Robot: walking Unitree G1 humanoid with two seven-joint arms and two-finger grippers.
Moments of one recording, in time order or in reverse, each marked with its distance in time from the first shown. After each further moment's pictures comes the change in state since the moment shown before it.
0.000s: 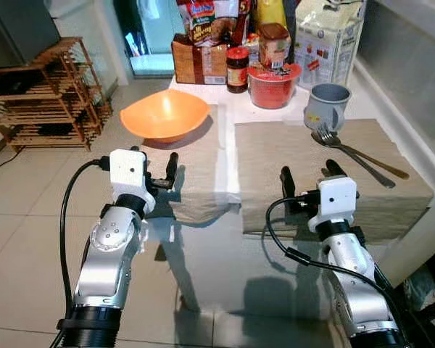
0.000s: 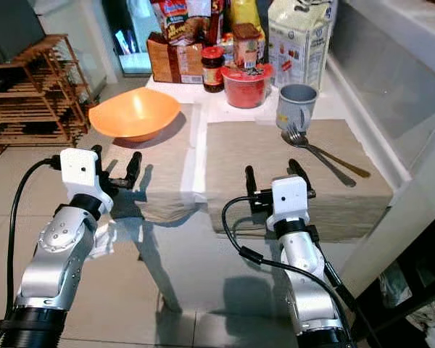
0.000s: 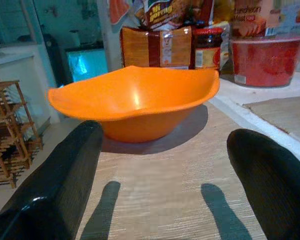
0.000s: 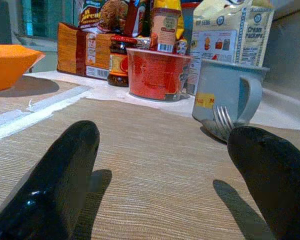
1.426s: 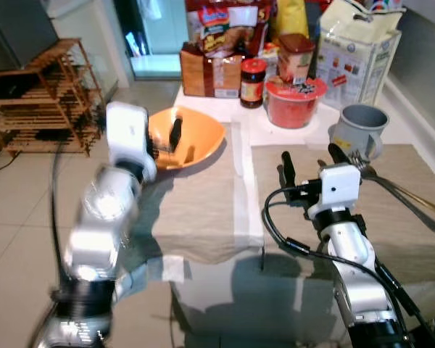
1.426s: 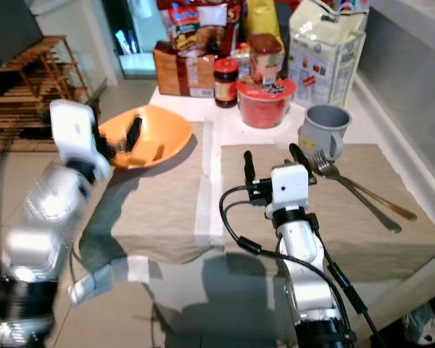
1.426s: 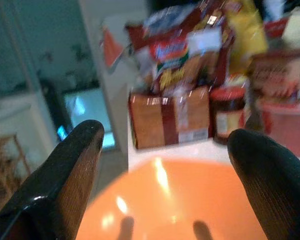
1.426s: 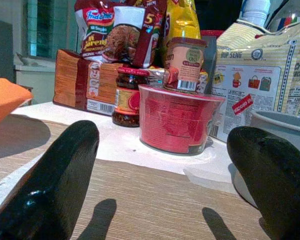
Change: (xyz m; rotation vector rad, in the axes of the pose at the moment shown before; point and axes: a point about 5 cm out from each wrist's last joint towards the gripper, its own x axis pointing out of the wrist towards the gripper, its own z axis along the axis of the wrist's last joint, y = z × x) left arm 0.027 -0.001 0.079 0.106 -0.142 -0.081; right arm 0.011 0.000 0.020 -0.009 -0.097 -0.003
